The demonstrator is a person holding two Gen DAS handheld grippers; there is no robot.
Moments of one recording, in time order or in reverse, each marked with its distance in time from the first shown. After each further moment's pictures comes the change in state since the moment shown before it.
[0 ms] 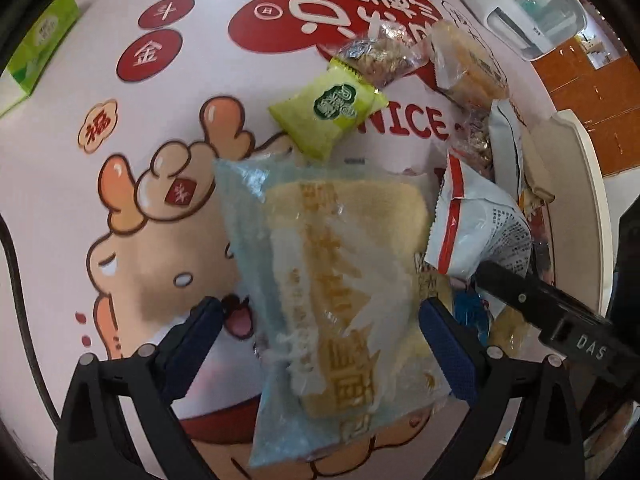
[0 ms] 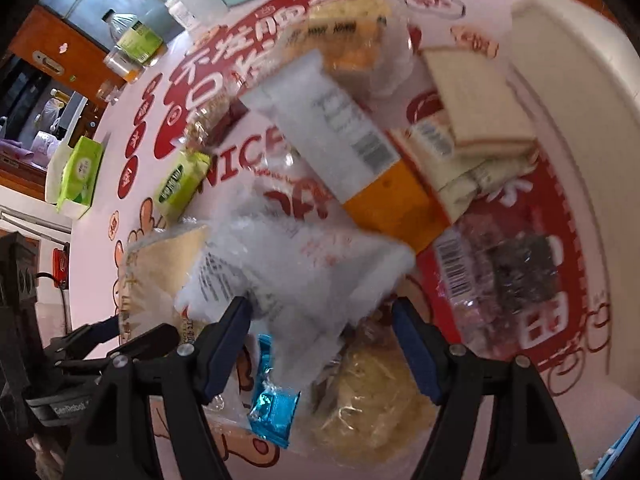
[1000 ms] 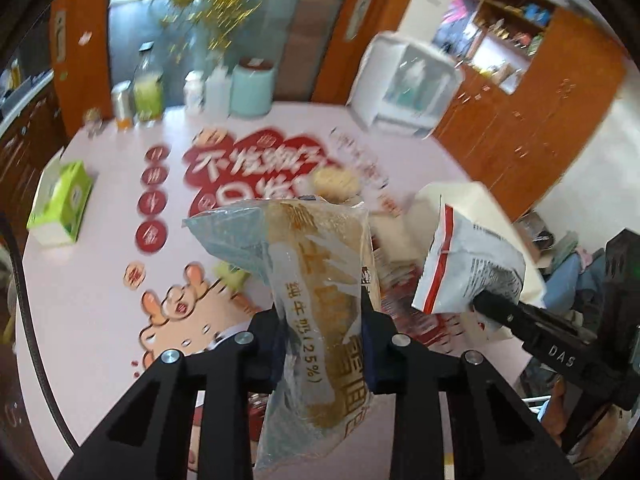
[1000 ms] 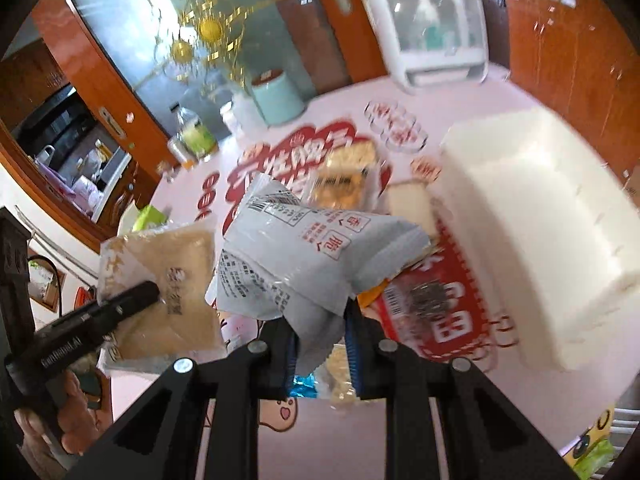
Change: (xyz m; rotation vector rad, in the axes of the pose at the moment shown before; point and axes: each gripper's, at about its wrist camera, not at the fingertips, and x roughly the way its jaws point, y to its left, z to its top) left arm -0.198 -0.085 -0.051 0.215 -0.451 -0.097; right arm -0.176 -0.006 -0.054 -0.042 -0.398 0.038
